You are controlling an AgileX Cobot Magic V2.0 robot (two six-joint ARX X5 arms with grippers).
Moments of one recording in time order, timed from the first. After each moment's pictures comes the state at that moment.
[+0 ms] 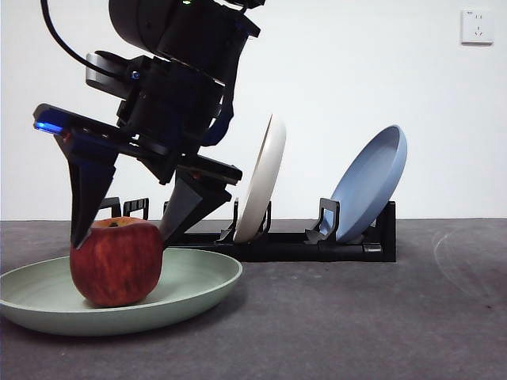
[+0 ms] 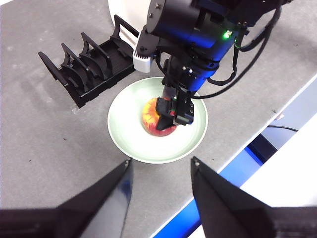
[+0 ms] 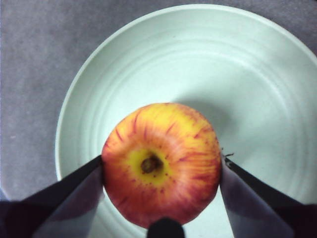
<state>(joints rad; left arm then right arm) -0.76 0.56 1.22 -1.33 -0.13 -0.05 0.96 1.99 1.51 -0.58 -0.10 0.20</state>
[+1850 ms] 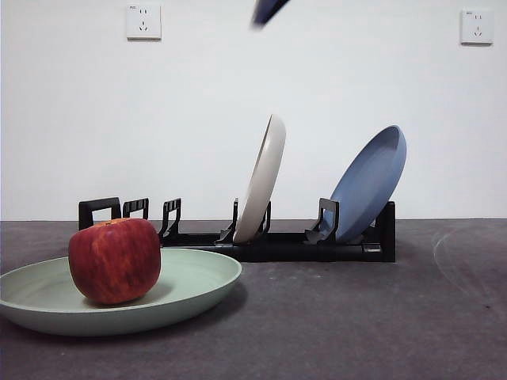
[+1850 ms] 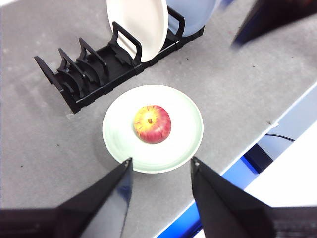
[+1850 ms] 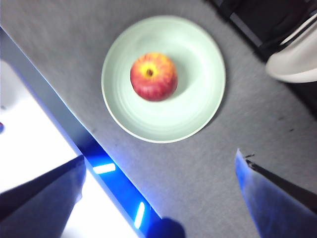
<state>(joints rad) -0.76 0.60 1.22 -1.28 -0.12 -0.09 0.92 1.70 1.97 -1.36 -0.05 0.03</state>
